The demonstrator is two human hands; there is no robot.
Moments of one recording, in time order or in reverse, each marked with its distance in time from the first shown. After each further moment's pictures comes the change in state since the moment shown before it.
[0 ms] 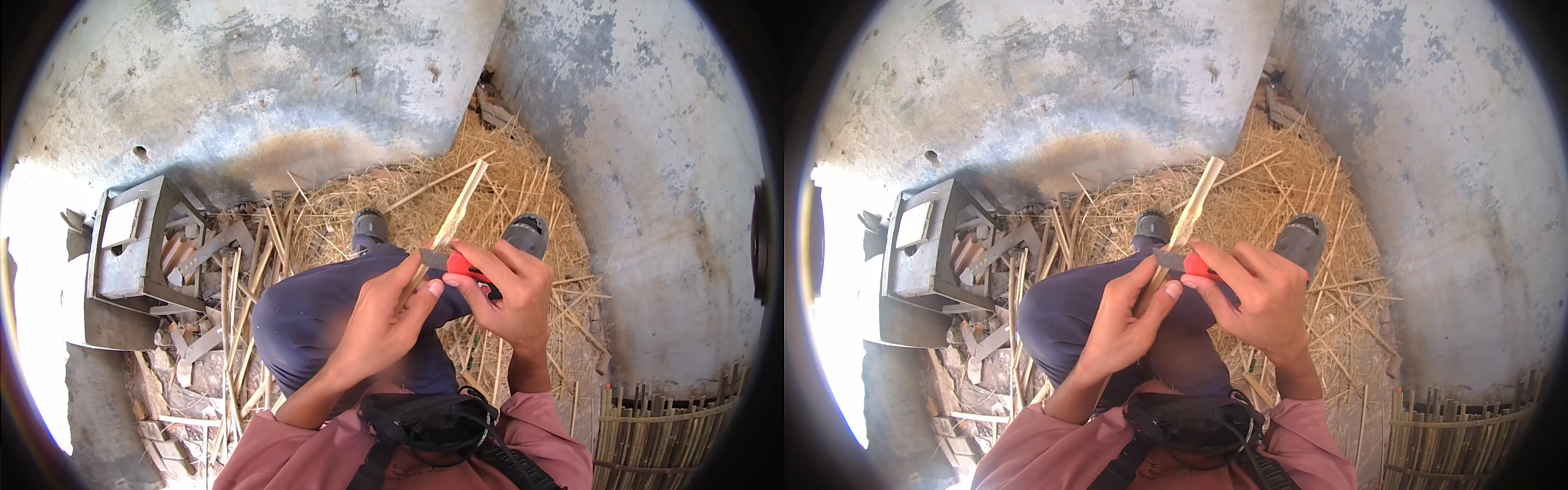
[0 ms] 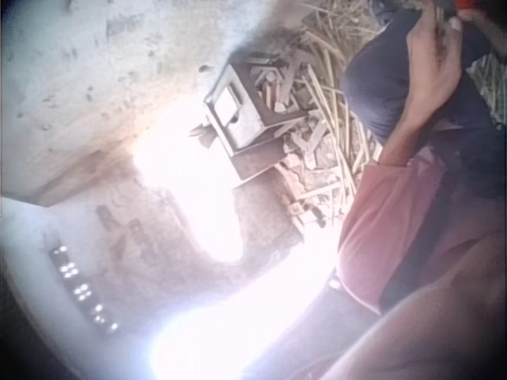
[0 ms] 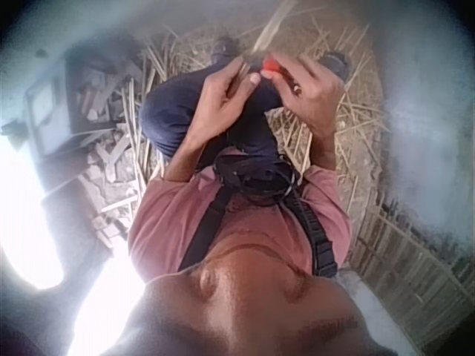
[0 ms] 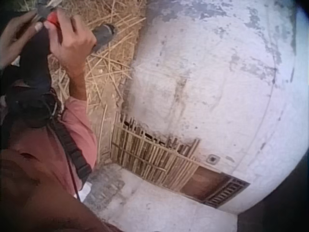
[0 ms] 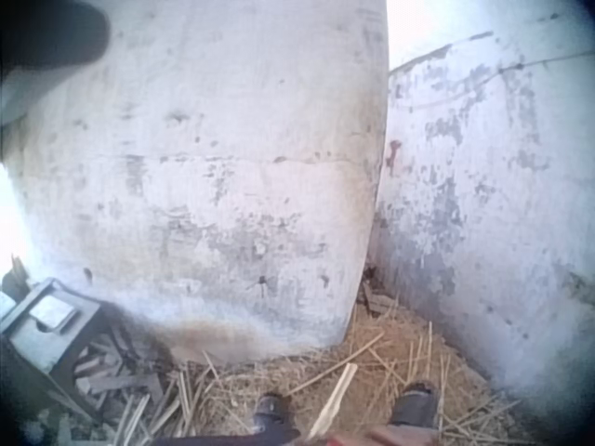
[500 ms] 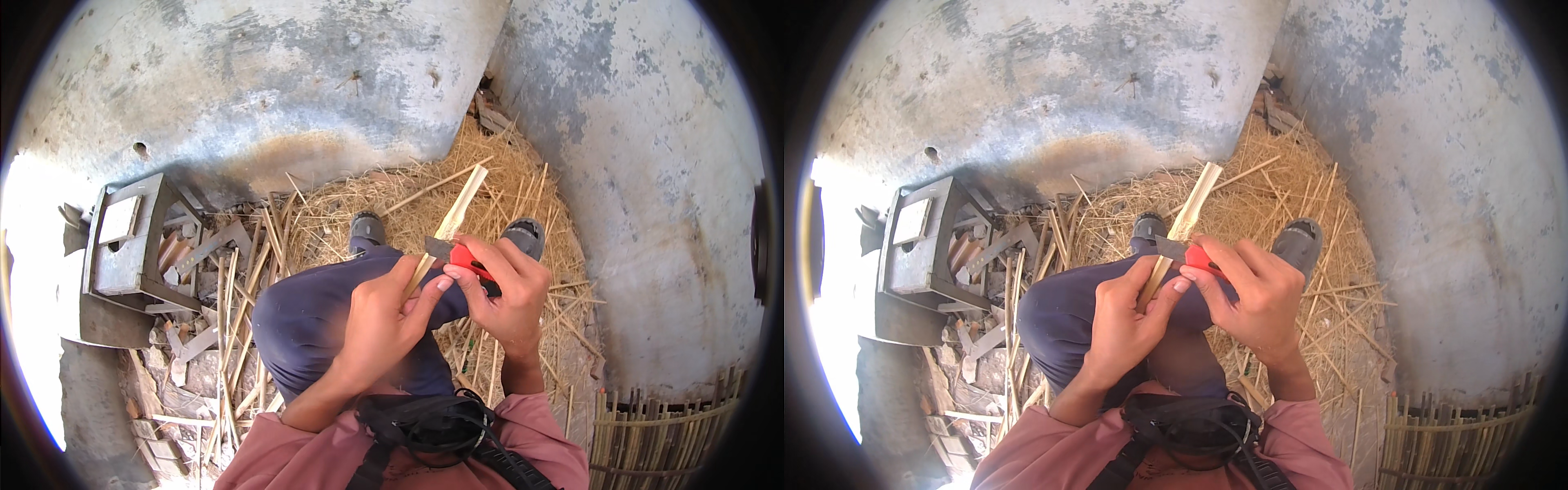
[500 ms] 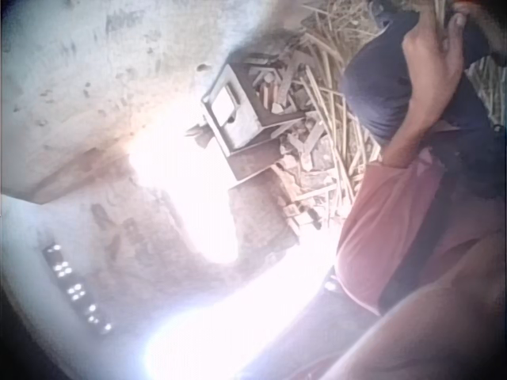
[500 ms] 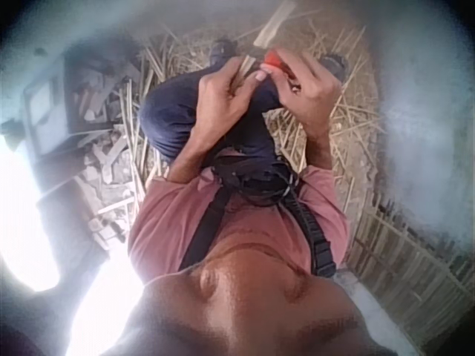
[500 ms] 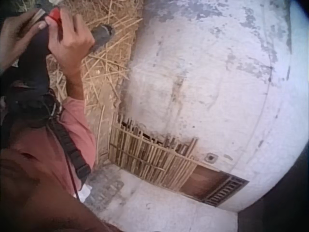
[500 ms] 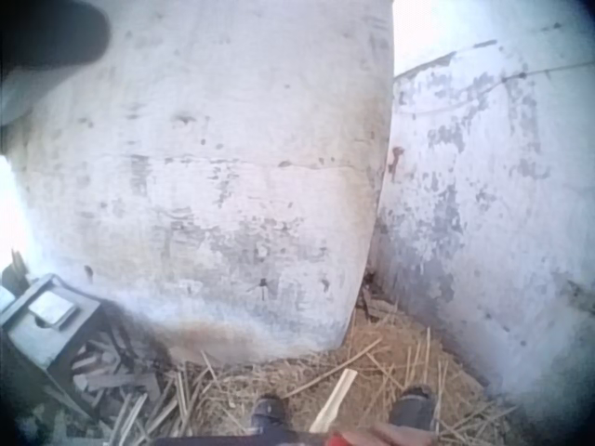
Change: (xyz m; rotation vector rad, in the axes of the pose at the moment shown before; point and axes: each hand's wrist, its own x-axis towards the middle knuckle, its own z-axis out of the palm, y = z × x) left_hand -0.001 0.004 0.009 0.212 0.183 0.075; right_hand 0.003 -0.009 0.004 0.002 0.080 0.043
